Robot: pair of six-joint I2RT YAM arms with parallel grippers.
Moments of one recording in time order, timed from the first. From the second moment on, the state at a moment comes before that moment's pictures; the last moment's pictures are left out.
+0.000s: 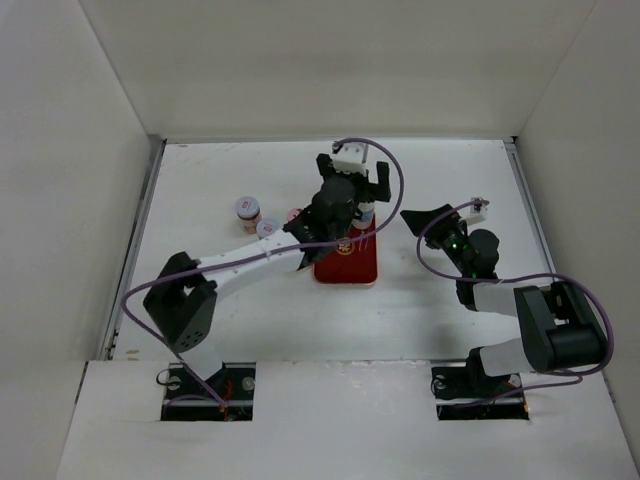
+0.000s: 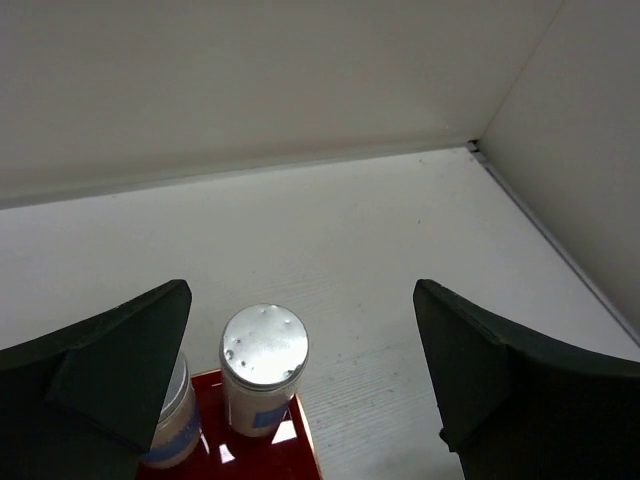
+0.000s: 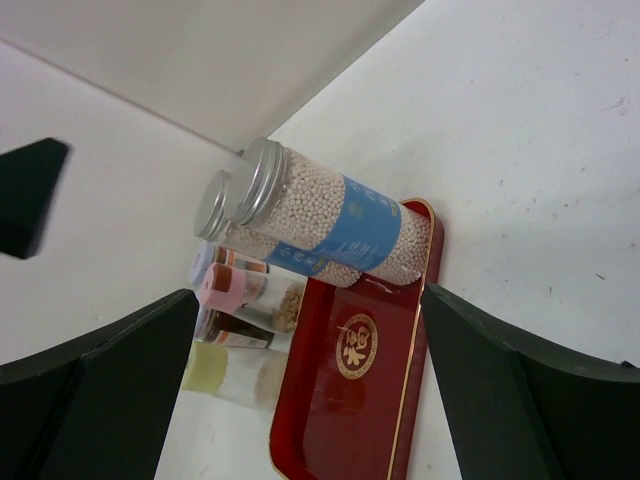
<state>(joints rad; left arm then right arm) -0.89 1.72 1.28 0.45 -0.52 -0.20 0.13 1.40 0.33 1.08 -0.31 0.95</state>
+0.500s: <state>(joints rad) -0.91 1.17 0.70 0.23 -0.66 -0.35 0.13 1.41 0.33 1.08 -0.31 0.95</state>
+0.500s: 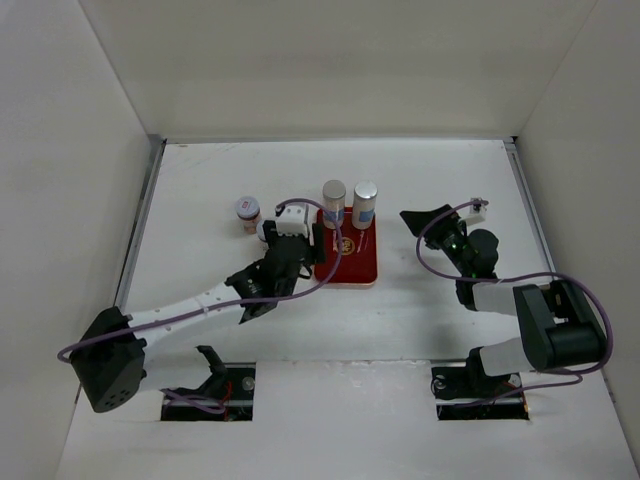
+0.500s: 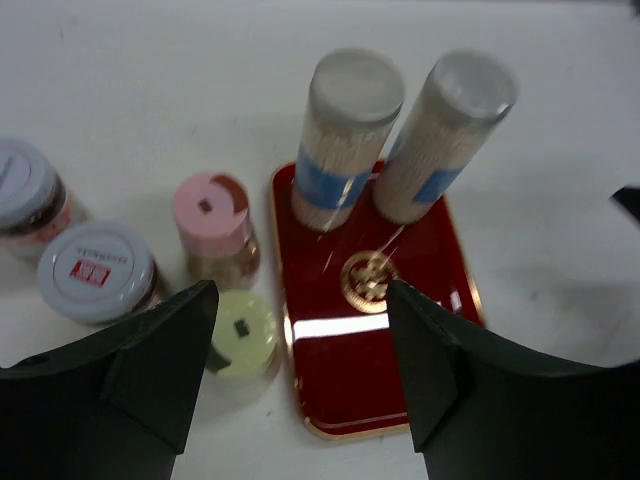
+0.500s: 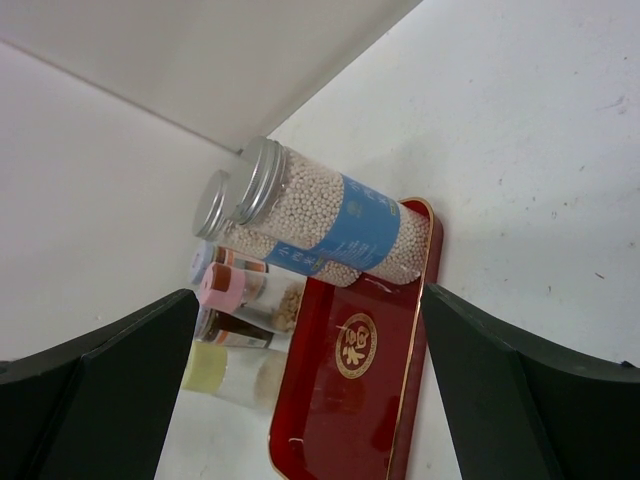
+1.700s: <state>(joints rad) -0.89 1.25 0.74 0.20 -0.65 -0.39 0.13 1.45 0.33 1.08 -0.31 0.95</state>
